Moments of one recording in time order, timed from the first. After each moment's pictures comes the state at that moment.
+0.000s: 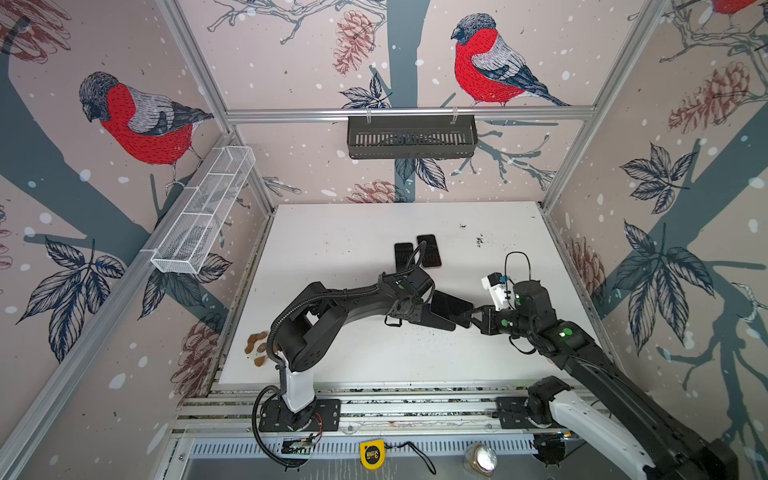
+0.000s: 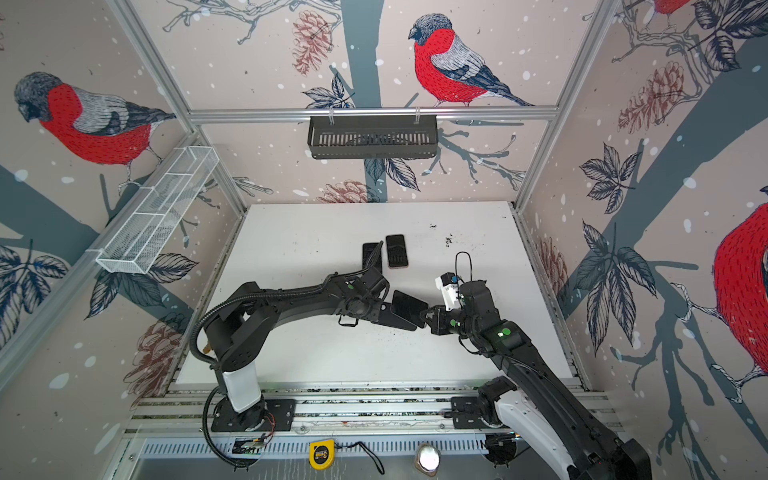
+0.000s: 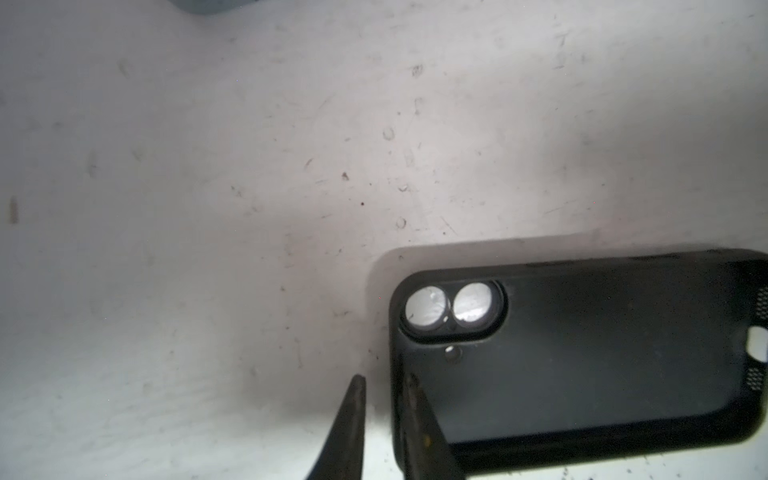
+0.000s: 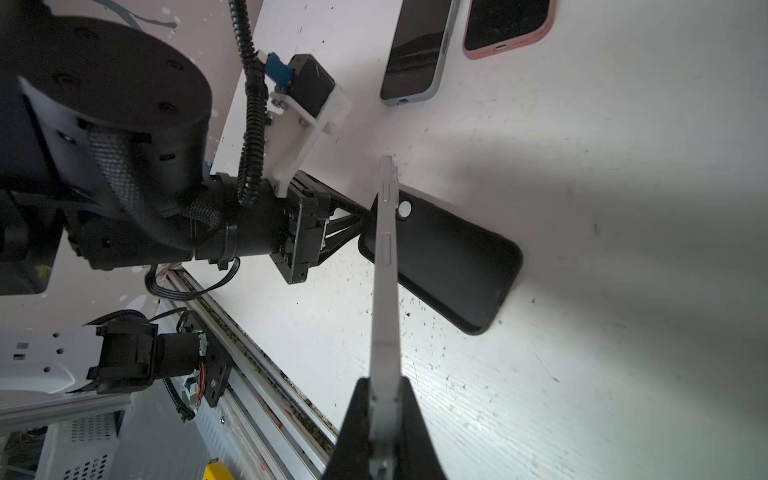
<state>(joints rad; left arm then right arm) -0.87 1.87 1.17 -0.53 -0.11 -0.60 0.43 0.79 0.53 -0.45 -0.50 0.45</state>
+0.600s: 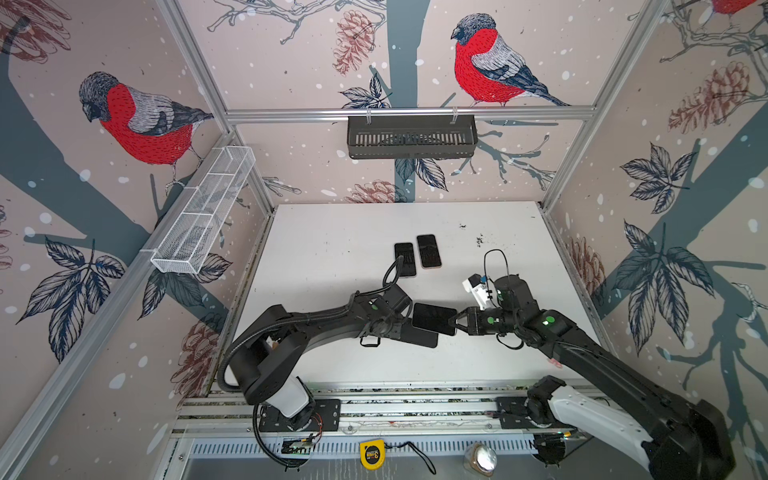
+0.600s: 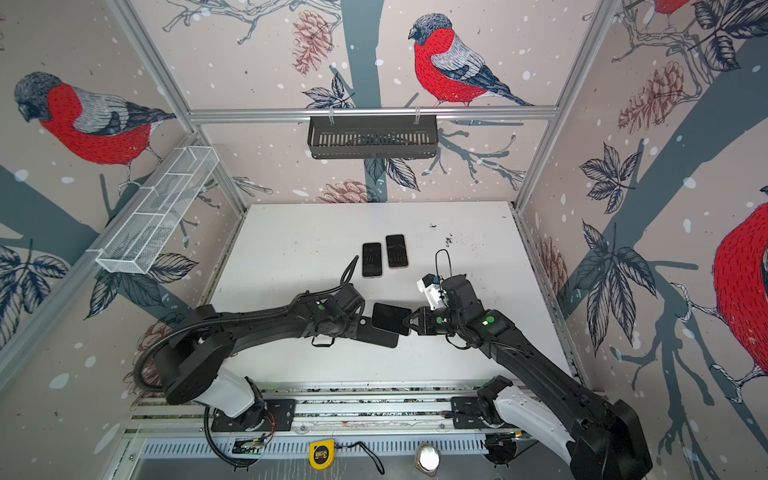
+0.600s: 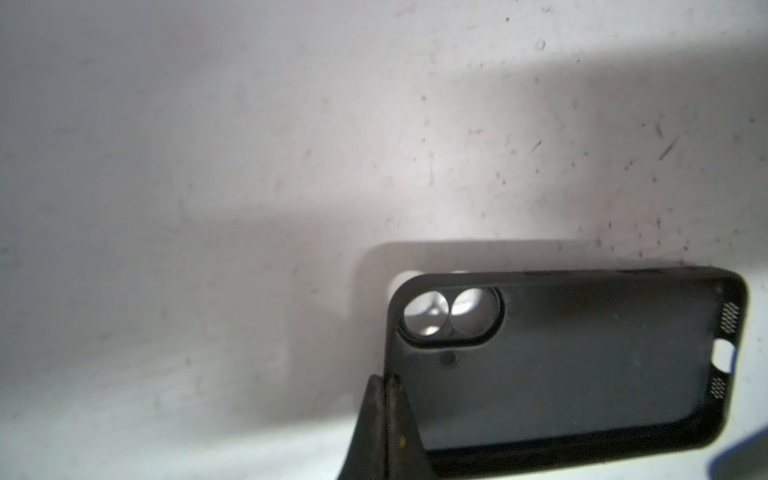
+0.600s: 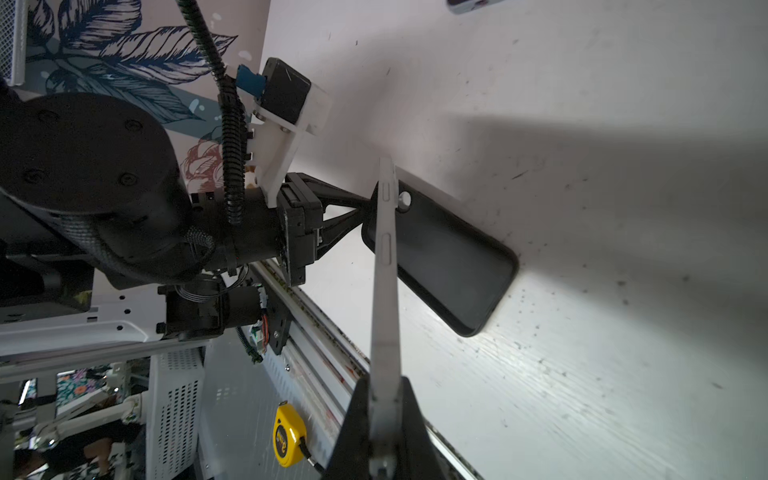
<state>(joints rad) -0.87 1.51 0.79 -0.48 -0.11 -0.69 0.58 0.95 0.60 -0.41 -0.61 0.58</state>
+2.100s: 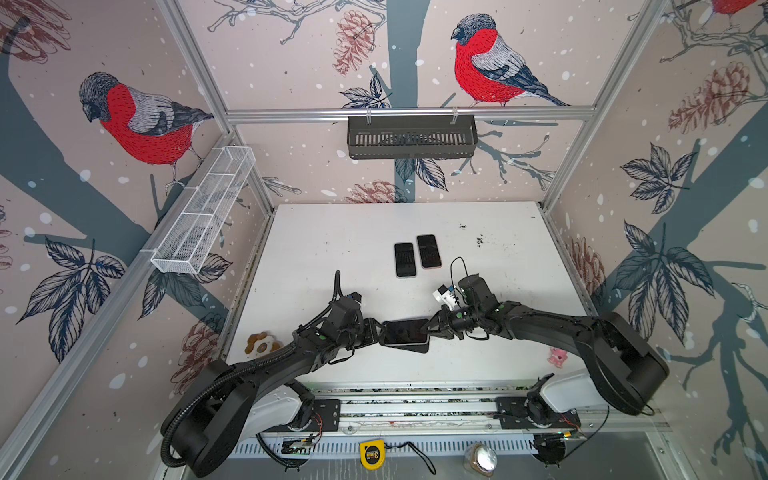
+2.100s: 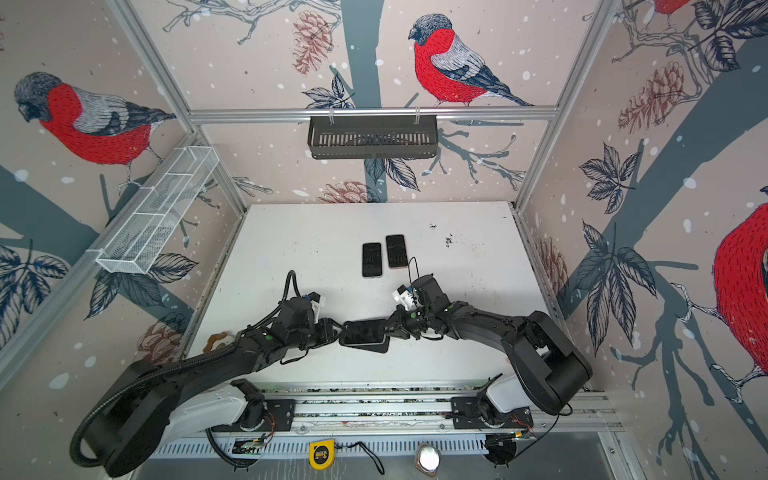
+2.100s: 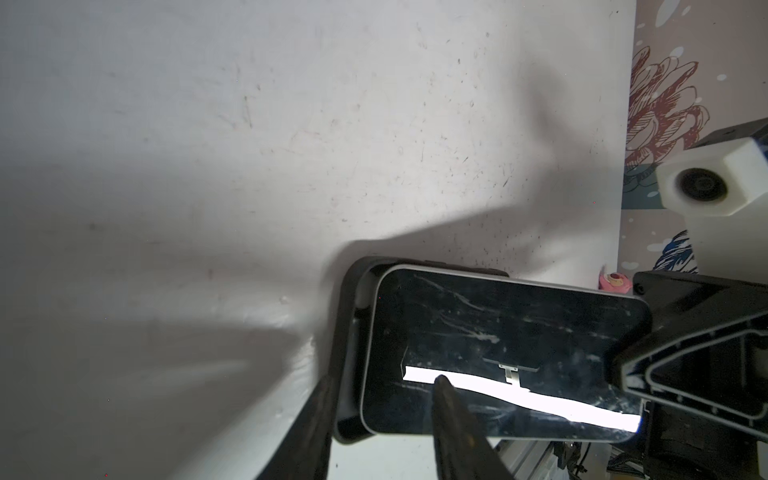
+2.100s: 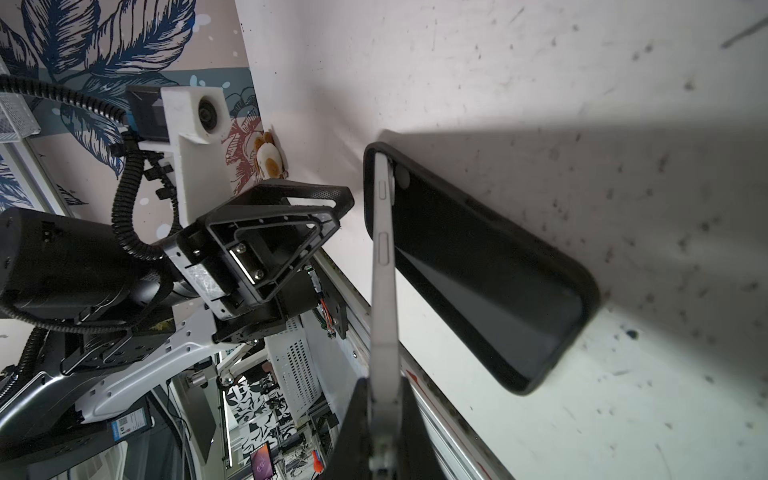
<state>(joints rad) -0.59 1.16 0.33 0.01 0.35 -0.85 0.64 1.45 0.58 0.03 -0.84 0.92</state>
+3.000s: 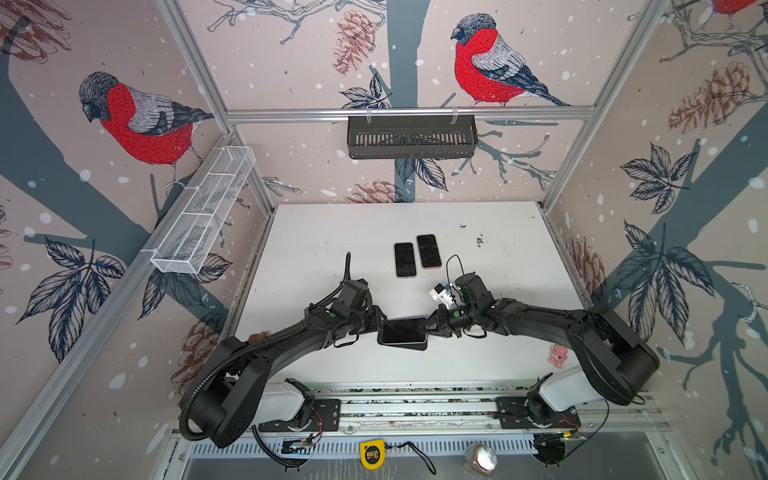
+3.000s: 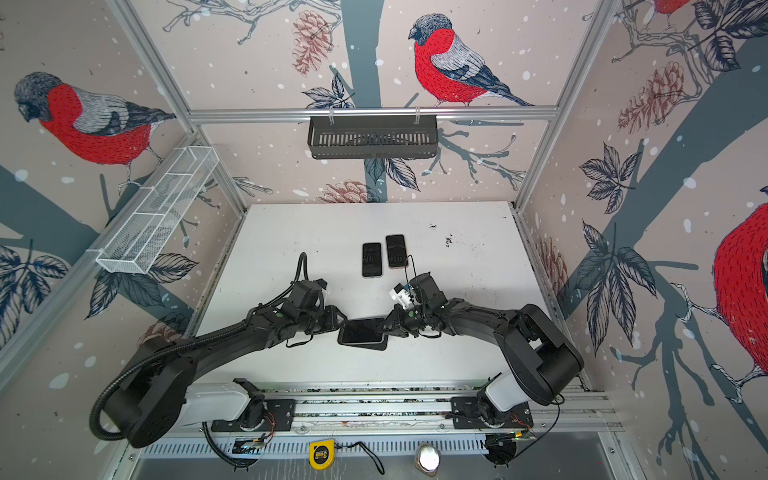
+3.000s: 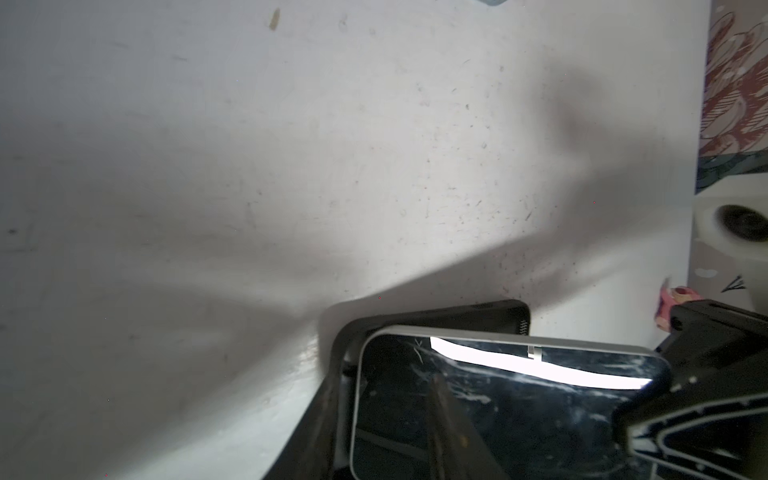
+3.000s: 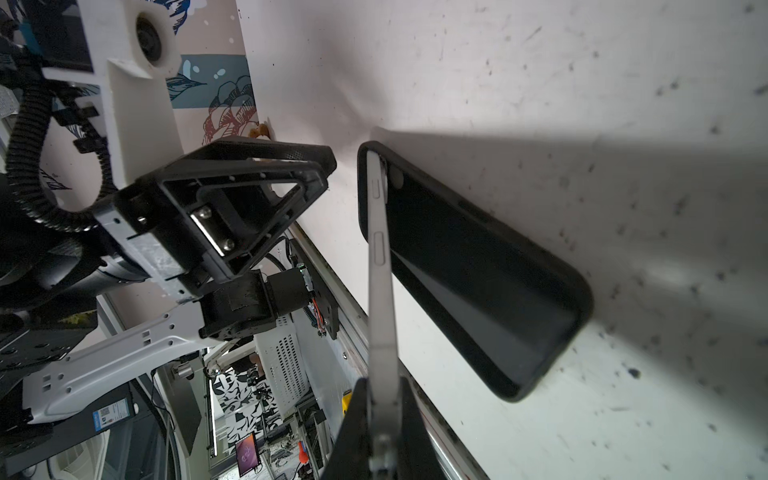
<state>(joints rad) -0.57 1.31 0.54 -0.19 0.28 -0.71 0.64 1.50 0.60 0.04 -0.85 0.85</state>
